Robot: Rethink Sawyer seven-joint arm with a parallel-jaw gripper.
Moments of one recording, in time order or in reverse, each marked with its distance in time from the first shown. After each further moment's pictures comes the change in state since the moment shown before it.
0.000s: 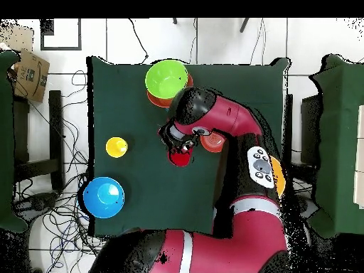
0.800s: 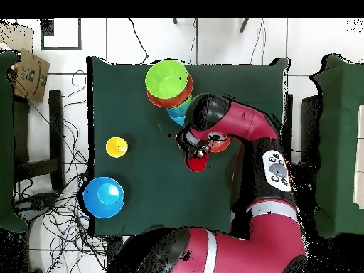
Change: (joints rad) arm -0.064 0.007 0.000 -0.001 -0.111 0.000 0.000
